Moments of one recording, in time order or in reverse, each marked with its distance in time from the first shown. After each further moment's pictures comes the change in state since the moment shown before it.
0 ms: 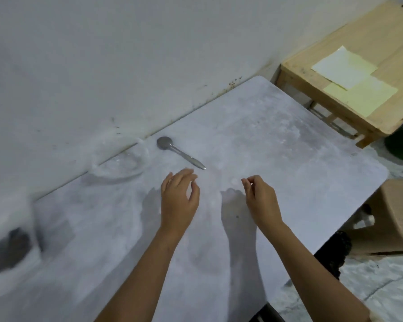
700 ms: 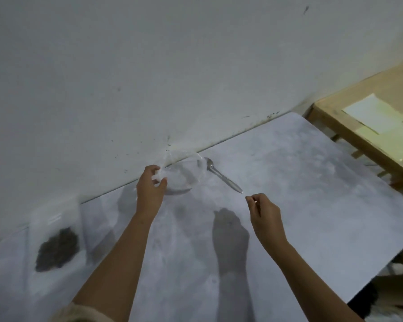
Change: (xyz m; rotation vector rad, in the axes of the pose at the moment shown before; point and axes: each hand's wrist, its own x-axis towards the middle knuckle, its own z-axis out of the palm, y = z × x) left_hand 0.061 -0.129 -0.104 -0.290 0.084 -0.523; right_hand -0.008 -0.085 0.050 0.086 0.004 -0.130
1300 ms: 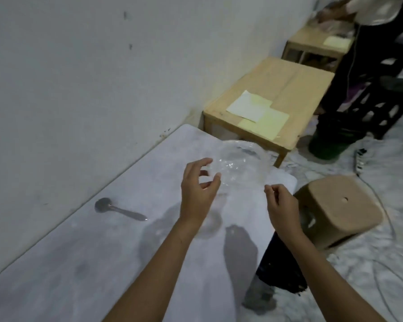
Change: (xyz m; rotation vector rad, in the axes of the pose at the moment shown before) left_hand -0.148 0.221 0.225 -0.384 -0.486 0.434; right_hand -0.013 0.117 -0.215 0.072 0.482 0.220
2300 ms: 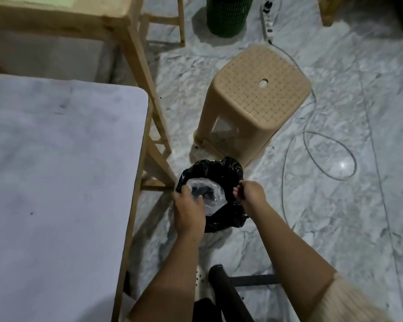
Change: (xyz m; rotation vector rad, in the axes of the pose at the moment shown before) left_hand -0.144 -0.300 0.329 0.768 -0.713 -0.527; right_hand 0.037 0.419 0.003 0.776 0.416 1.333
